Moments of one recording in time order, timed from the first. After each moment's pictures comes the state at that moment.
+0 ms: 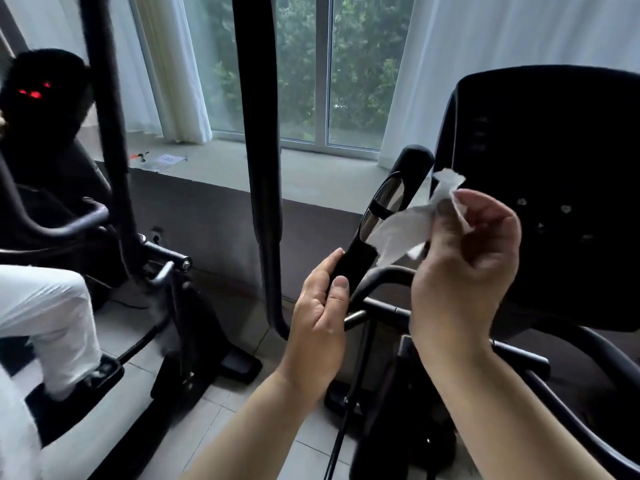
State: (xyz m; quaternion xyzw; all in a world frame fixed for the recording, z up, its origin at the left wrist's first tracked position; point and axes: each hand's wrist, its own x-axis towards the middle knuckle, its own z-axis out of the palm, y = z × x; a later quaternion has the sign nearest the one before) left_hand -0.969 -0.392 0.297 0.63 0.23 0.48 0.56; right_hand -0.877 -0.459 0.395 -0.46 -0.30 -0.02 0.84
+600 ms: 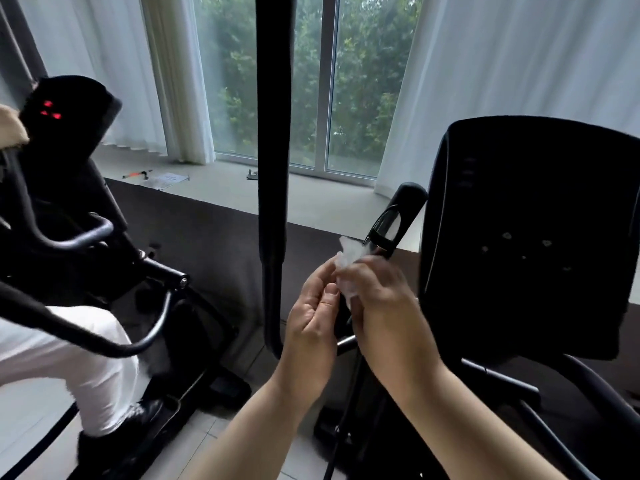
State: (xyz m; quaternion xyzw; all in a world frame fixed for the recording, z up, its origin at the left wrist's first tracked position) left_hand -0.976 -0.393 0.327 0.56 0.18 0.48 0.65; right_hand -0.883 -0.446 0.360 -0.63 -0.62 -0.24 0.41
